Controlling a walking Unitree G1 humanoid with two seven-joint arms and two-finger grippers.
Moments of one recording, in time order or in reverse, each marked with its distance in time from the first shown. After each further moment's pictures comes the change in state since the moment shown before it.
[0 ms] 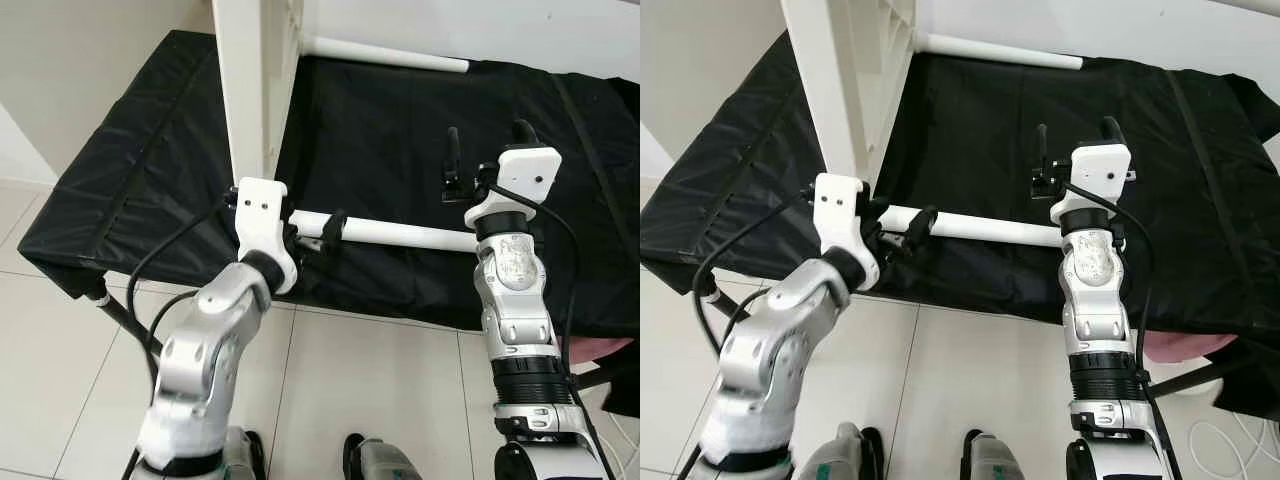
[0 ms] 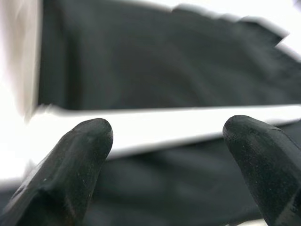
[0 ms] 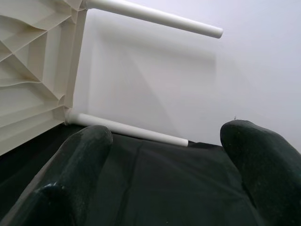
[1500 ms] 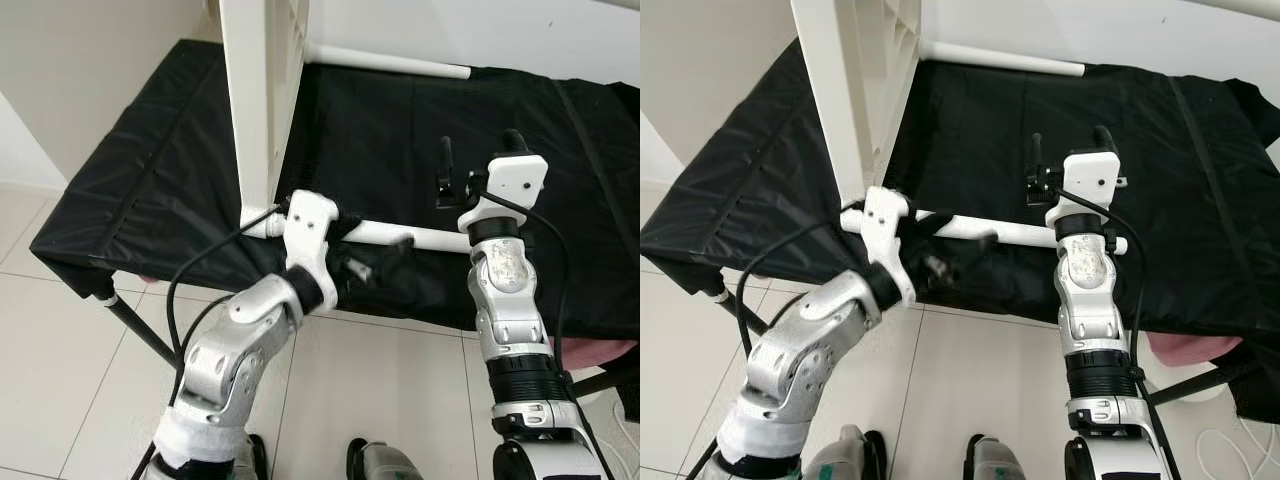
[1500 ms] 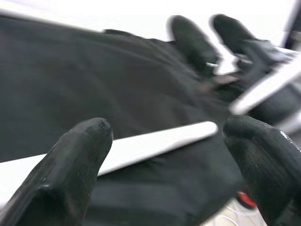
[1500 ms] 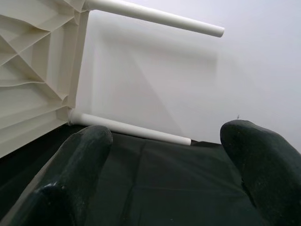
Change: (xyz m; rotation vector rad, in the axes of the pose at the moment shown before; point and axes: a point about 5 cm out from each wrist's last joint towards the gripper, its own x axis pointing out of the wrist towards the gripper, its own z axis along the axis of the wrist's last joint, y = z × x) left arm 0.016 -0.036 0.014 -0.082 -0.082 -0.268; right arm -0.001 0.004 -0.010 0.007 0.014 -0.002
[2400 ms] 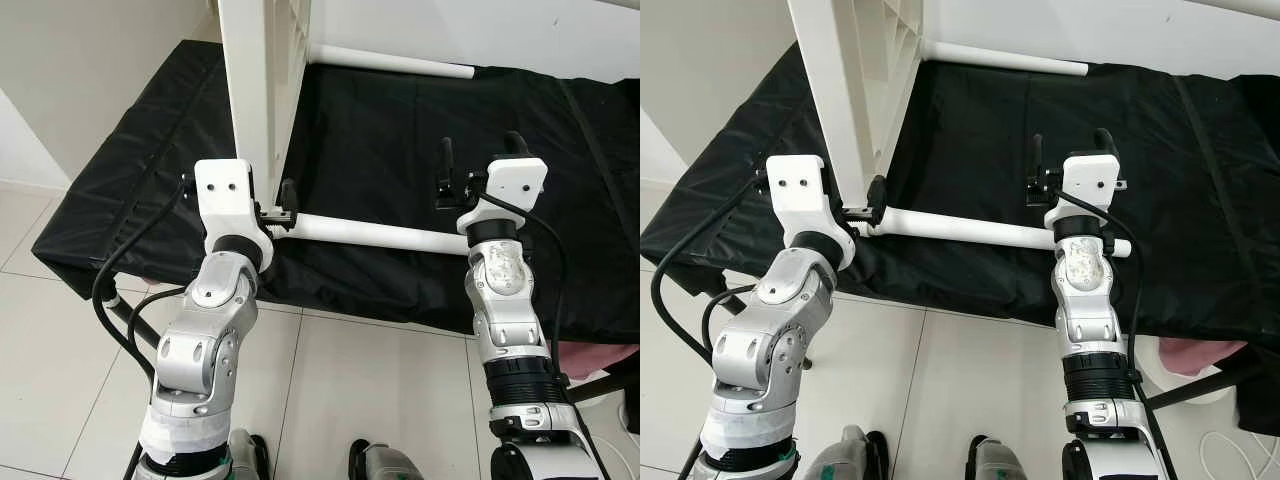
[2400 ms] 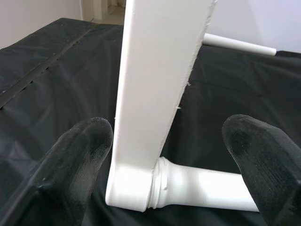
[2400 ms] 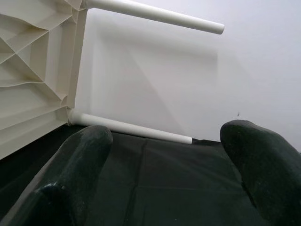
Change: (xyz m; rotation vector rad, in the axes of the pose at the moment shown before) left arm -0.028 0.047 0.024 0.124 -0.049 0.686; right arm -0.002 0.002 0.000 -0.002 0.000 -0.020
